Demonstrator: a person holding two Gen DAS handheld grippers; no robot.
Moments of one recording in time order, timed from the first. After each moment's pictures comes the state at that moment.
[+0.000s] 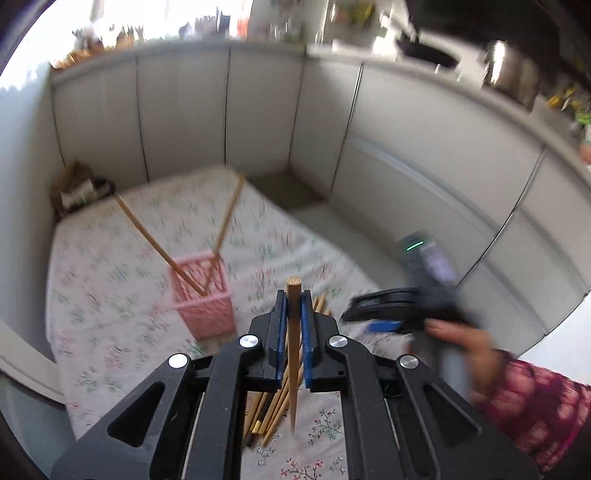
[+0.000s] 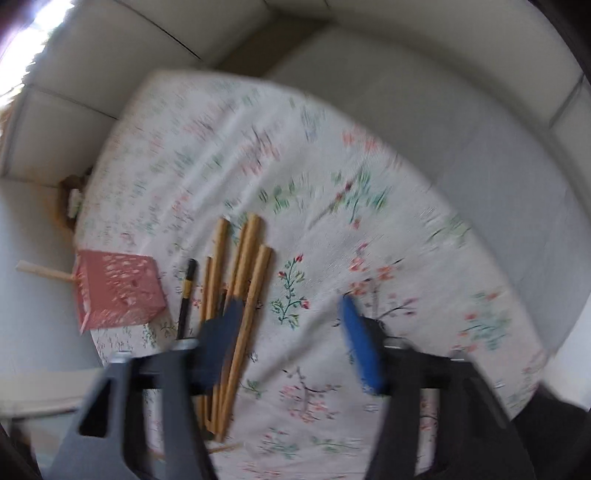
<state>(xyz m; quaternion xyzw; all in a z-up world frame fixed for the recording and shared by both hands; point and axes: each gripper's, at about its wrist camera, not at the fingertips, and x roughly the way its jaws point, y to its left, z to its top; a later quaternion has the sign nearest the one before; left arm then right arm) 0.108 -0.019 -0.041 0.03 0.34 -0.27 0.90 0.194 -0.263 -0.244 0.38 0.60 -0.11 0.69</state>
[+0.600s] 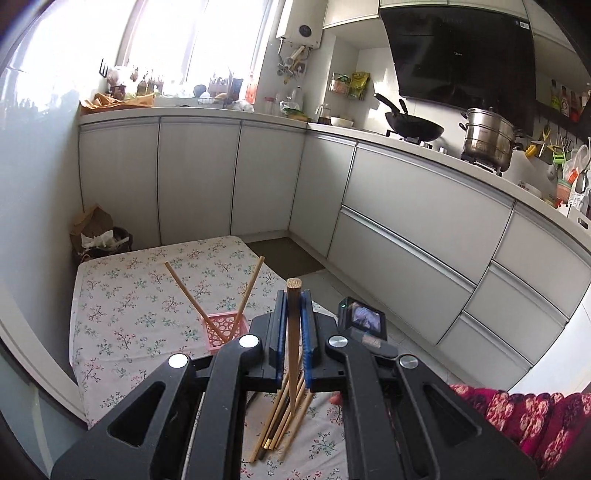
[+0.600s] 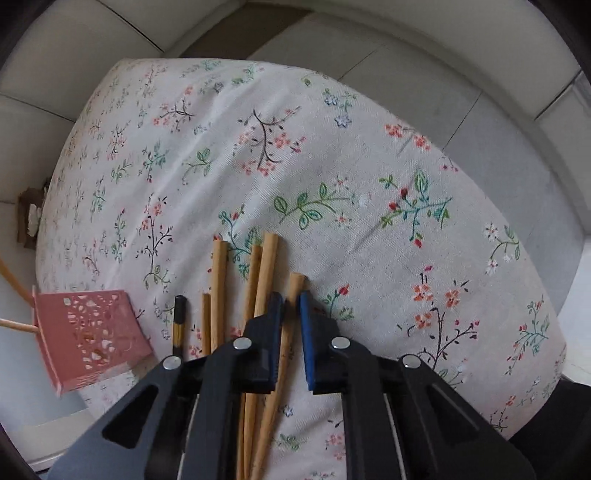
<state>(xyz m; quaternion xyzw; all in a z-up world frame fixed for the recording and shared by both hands) 0.057 0.038 0.026 -0.02 0.24 -0.27 0.93 0.248 -0.216 -0.255 0.31 0.60 -0.18 0.71</state>
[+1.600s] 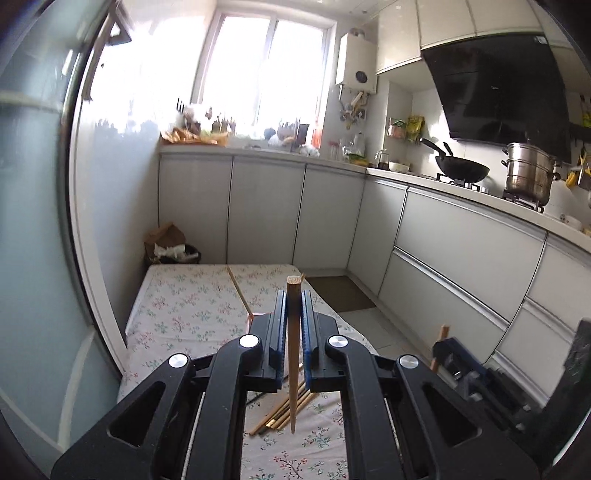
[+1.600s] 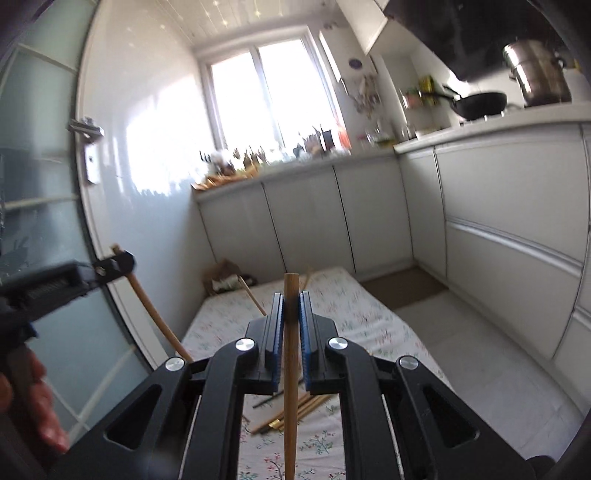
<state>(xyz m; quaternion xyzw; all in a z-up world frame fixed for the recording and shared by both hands) -0.066 0.026 0.047 -0.04 0.16 -0.11 0.98 -0.073 -0.162 -0.009 0.13 0.11 0.06 0.98</state>
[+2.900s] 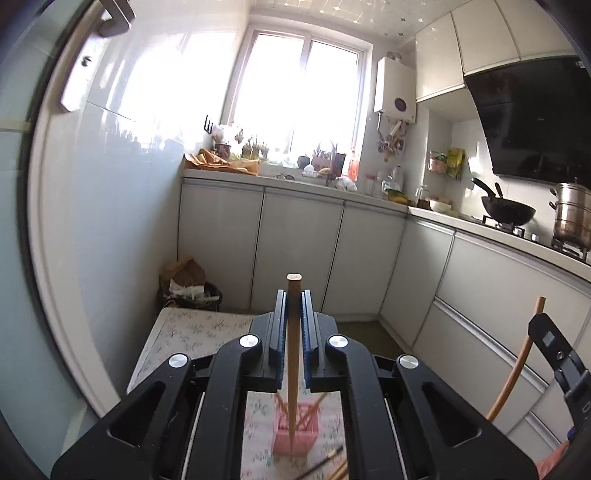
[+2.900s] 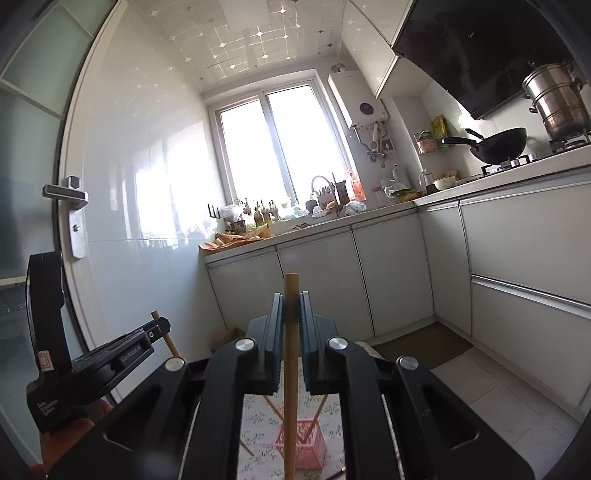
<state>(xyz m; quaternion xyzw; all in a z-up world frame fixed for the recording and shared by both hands) 0.086 0.053 0.075 -0.07 0.12 -0.05 0.99 0.047 -0.148 0.059 0.15 0.02 0.07 0.99</state>
